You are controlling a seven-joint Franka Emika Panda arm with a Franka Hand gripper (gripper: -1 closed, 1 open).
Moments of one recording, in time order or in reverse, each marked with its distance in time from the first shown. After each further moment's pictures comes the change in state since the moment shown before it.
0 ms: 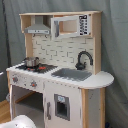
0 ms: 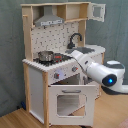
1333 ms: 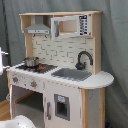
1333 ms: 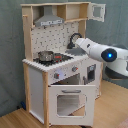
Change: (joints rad) arm 0.063 0.155 -0.131 -0.011 0.046 -0.242 -0.321
